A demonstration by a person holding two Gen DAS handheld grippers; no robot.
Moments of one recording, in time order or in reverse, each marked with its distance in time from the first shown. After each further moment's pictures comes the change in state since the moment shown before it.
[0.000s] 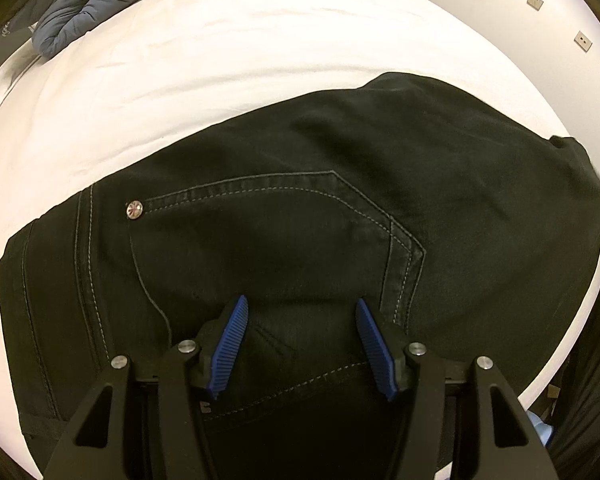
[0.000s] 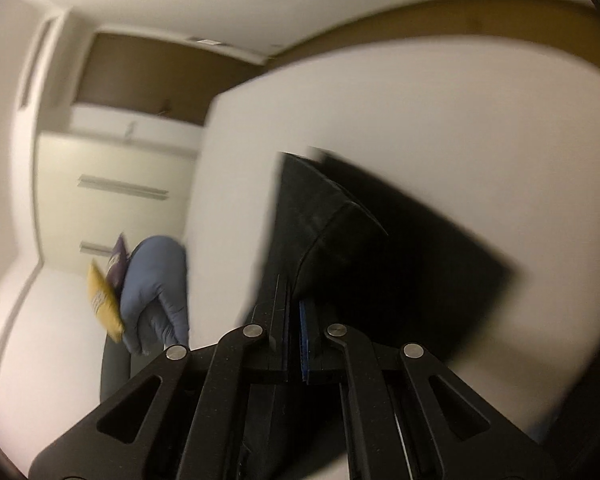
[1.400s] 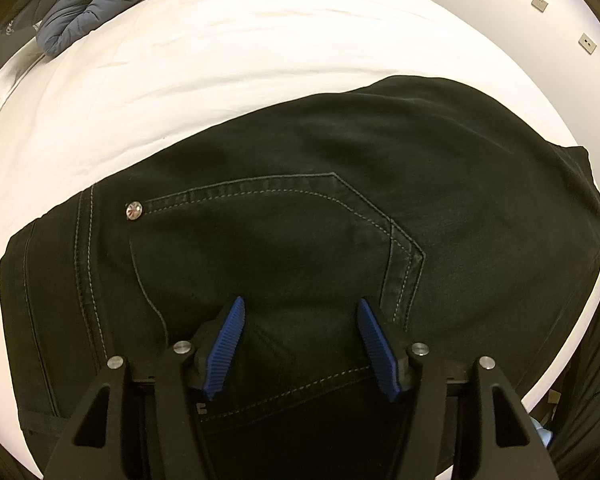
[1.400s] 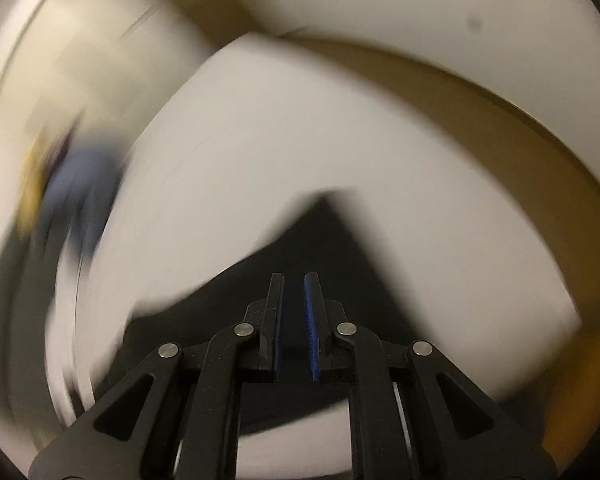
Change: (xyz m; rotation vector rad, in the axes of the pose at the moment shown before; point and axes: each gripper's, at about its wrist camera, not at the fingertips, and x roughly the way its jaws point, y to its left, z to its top) left arm 0.003 -0.002 0.000 -0.011 -0.007 0.013; right arm -0.018 0.043 0.045 -0.688 0.180 -0.233
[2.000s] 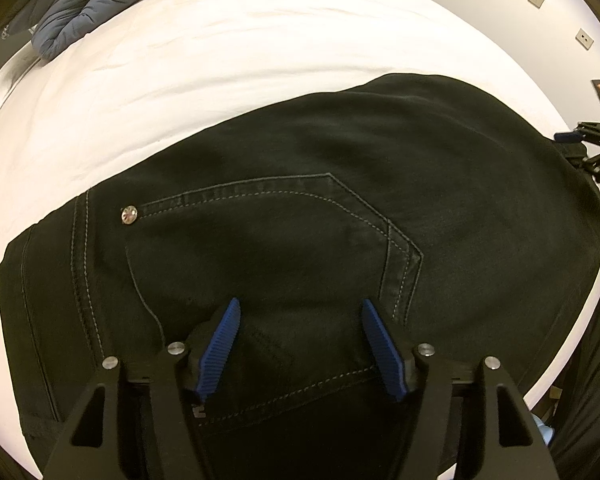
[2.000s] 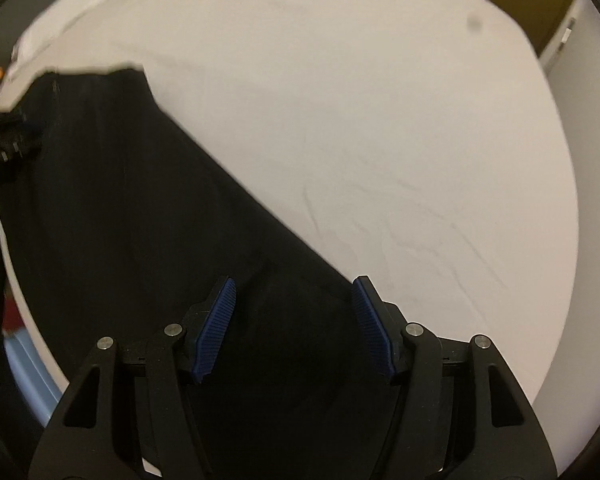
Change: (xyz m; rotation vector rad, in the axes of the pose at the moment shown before) left arm 0.004 -0.002 0.009 0.012 0.006 0.001; right arm 0.179 0.113 -0.011 -0.980 0.463 -0.120
